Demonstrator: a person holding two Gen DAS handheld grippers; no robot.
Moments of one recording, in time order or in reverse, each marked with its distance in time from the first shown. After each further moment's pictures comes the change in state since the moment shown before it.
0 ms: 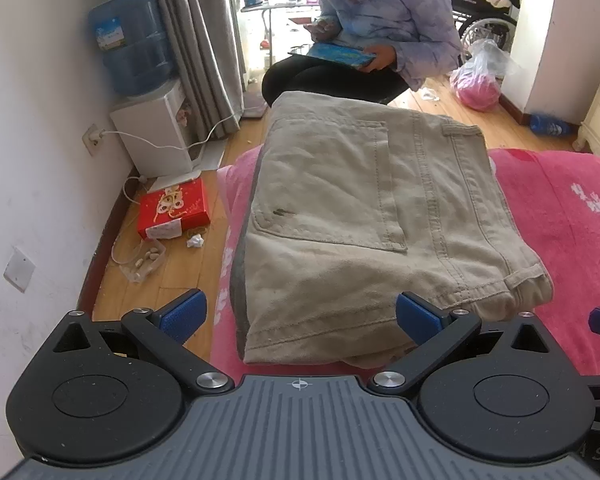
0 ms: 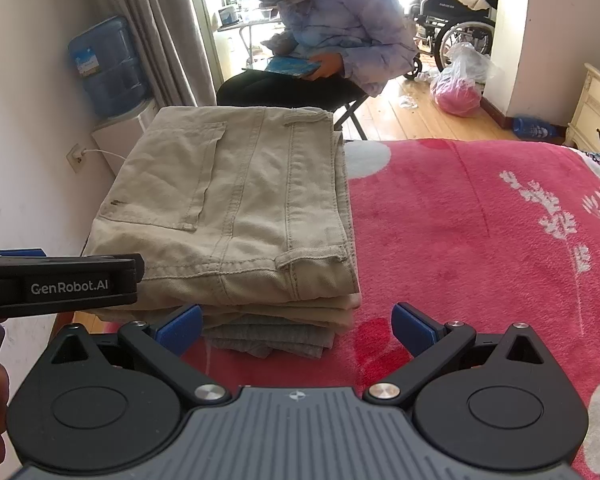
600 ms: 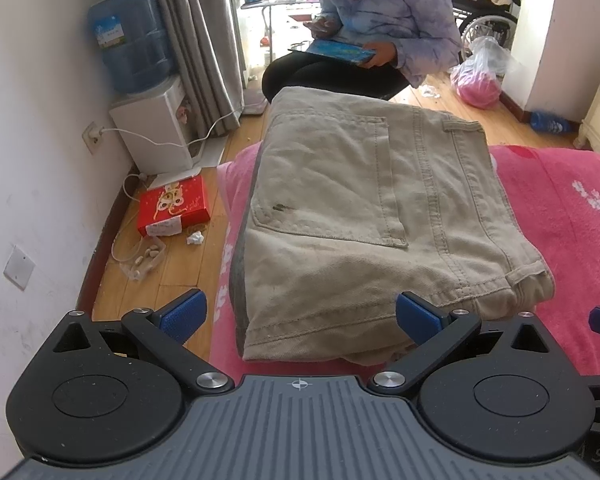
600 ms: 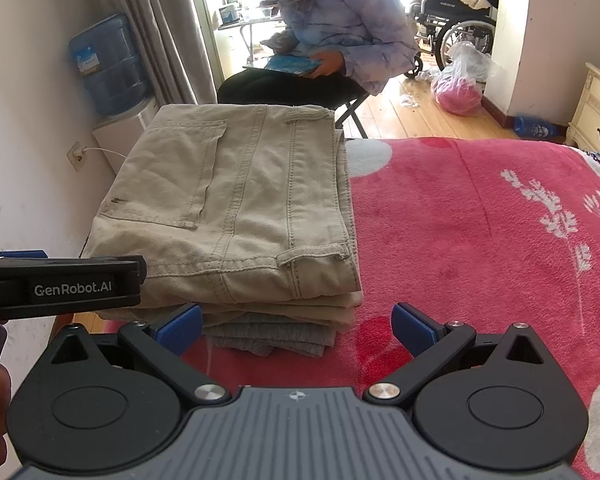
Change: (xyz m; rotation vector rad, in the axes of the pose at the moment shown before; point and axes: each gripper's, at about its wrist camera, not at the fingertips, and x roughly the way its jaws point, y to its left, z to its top) left arm 0.003 -0.002 -0.001 -0.001 0.011 0.001; right arm 0.001 0.002 -0.002 -0.001 0.003 0.001
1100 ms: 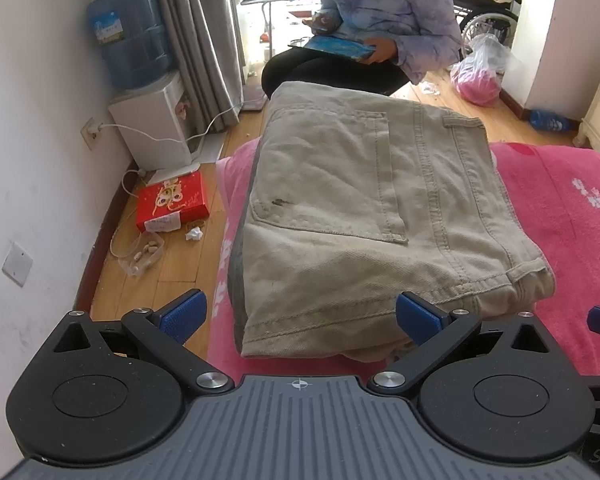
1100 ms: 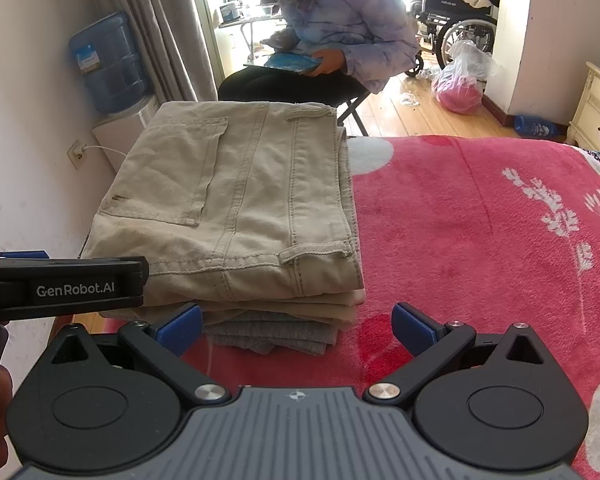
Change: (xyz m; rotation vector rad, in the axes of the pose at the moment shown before) left arm 0.001 0.001 0.000 -0.002 0.010 -0.003; right arm 0.001 0.001 0.000 -0.002 0.006 0.001
